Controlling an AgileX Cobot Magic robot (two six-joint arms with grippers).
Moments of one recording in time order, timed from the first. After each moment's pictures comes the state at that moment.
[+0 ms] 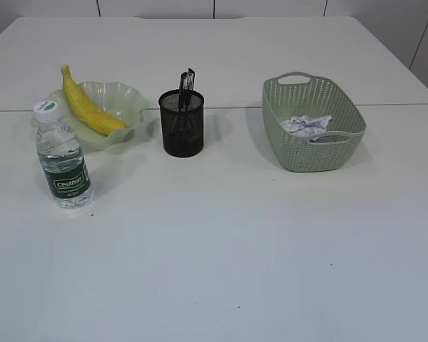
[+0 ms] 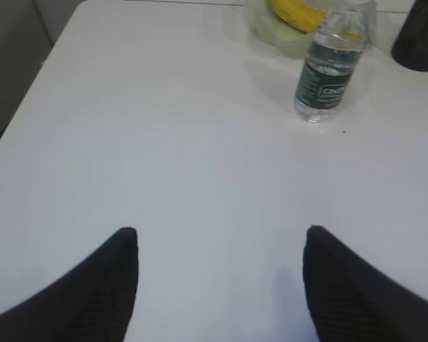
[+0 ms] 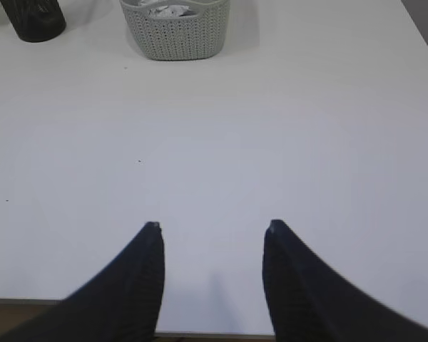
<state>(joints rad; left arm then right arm) 0.06 0.01 -0.53 0.06 1.12 -0.14 -0.03 -0.02 -0.49 0.09 1.14 -0.08</state>
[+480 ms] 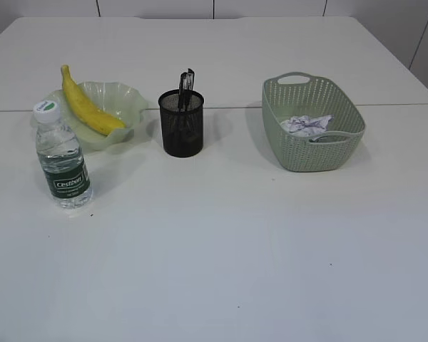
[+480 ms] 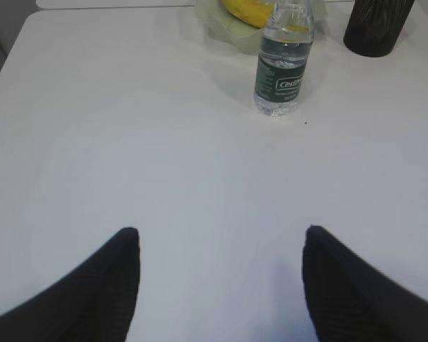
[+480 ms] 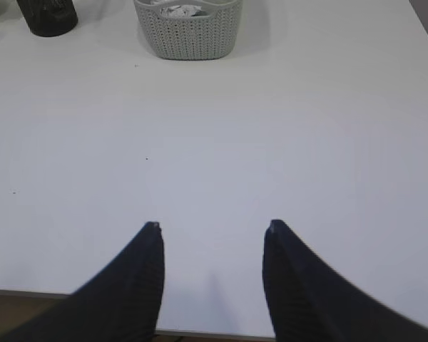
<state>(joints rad) 0.06 0.01 -0.53 -0.05 1.12 0.00 -0.03 -0.02 -0.49 0.11 1.14 -0.12</state>
